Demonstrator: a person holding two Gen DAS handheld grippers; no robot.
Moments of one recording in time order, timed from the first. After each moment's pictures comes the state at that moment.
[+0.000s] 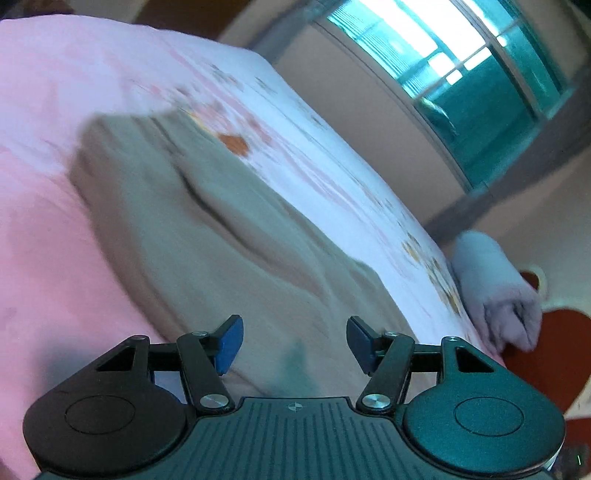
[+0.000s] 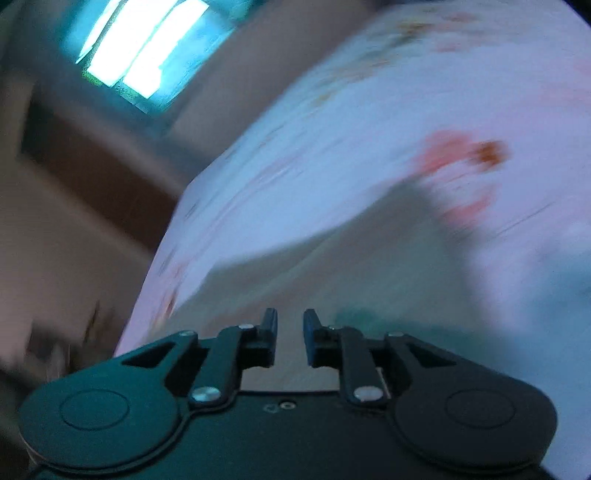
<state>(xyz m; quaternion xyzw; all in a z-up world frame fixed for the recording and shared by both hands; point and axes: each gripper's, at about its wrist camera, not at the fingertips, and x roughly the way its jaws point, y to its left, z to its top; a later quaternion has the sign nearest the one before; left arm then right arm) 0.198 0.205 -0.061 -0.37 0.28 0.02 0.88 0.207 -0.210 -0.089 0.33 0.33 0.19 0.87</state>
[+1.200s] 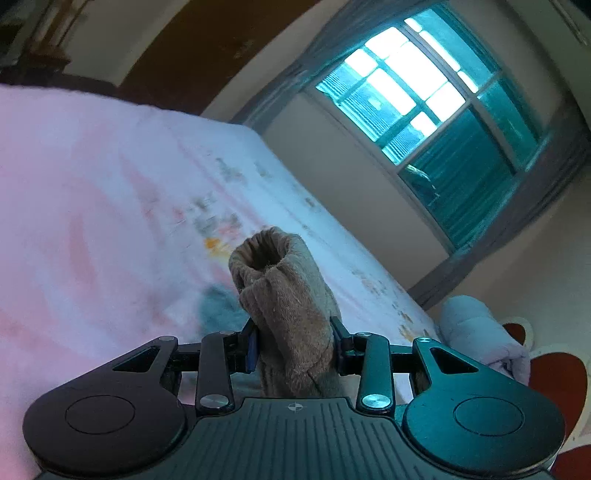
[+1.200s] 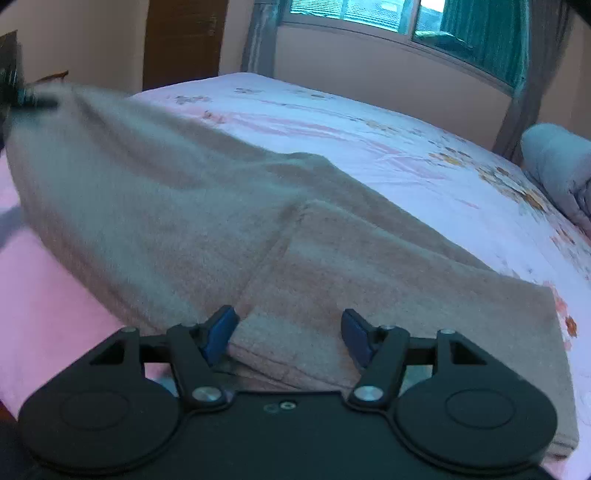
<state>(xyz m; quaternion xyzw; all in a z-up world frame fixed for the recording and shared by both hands) 0.220 0.306 -0.037 -0.36 0.18 0.02 0.91 0.199 0.016 -0.111 -0.13 0.30 0.14 0.93</state>
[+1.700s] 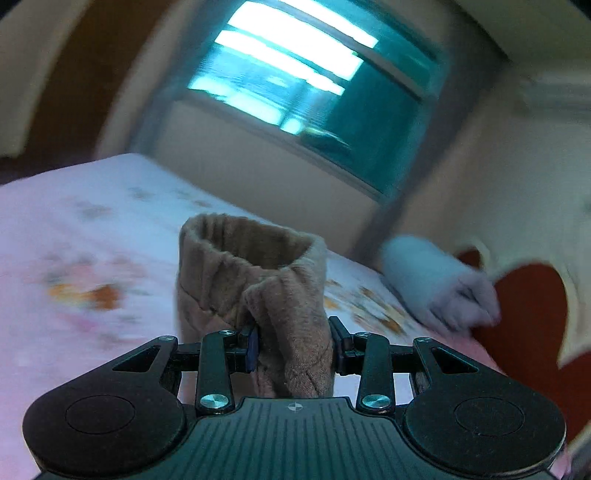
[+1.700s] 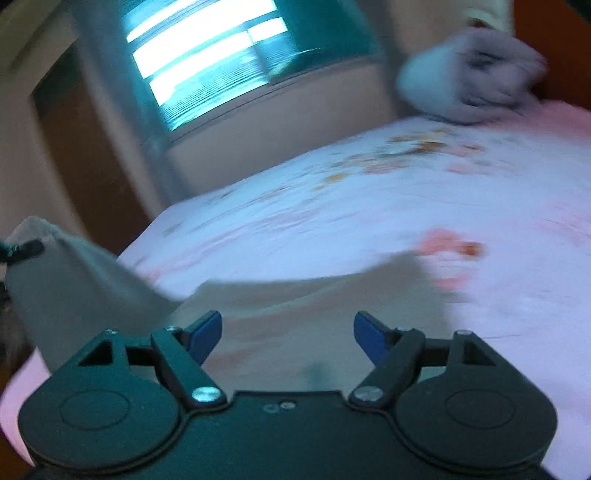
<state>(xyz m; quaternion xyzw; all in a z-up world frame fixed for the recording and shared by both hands) 0.239 0.122 0.084 -0.21 0.17 -0.10 0.96 0.142 -0.184 -0.058 0.21 0.21 0.06 0.95</state>
